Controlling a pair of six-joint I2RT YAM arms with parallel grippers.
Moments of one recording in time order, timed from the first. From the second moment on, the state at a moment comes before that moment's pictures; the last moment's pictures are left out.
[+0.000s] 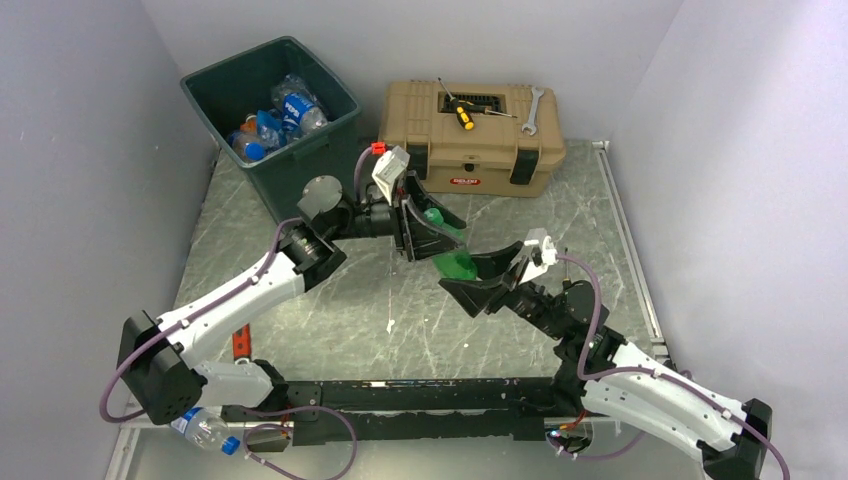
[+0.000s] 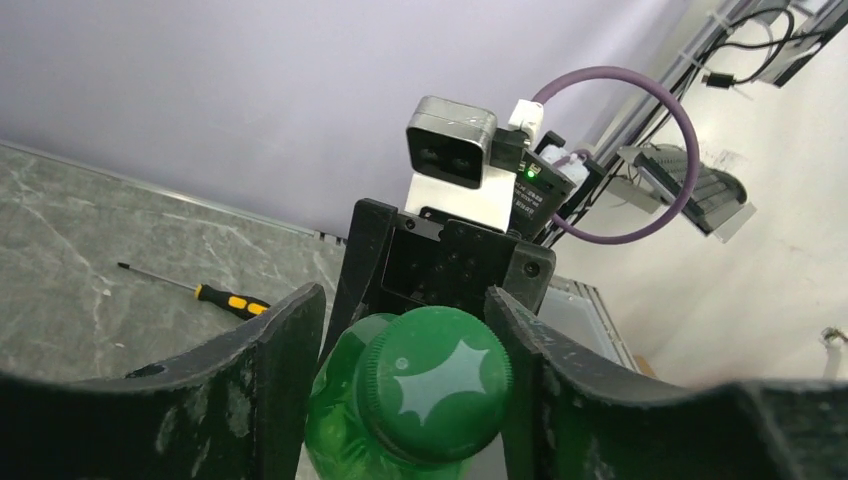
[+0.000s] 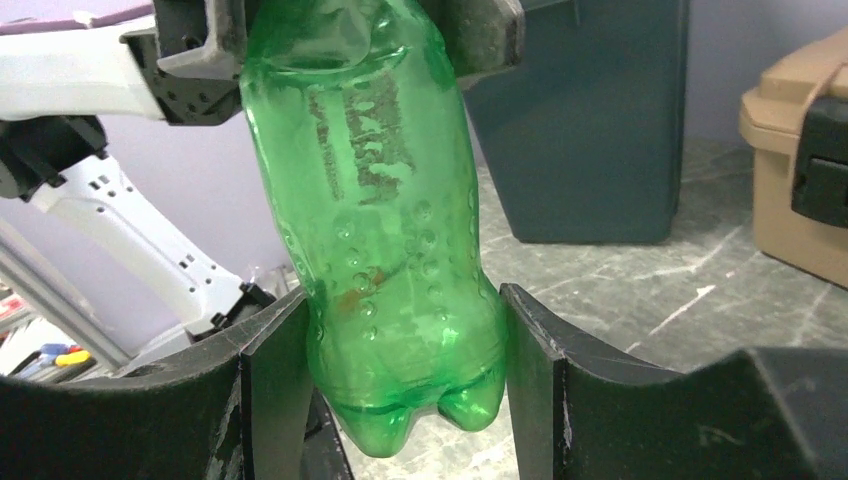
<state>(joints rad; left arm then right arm) -0.77 1.26 1.08 0.48 0.80 -0.64 0.91 0.56 0.43 0.40 -0.09 0.36</state>
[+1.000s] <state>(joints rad) -0.60 1.25 1.92 -0.10 -0.23 0.25 0.91 0.42 0.69 -0.02 0.10 0.38</state>
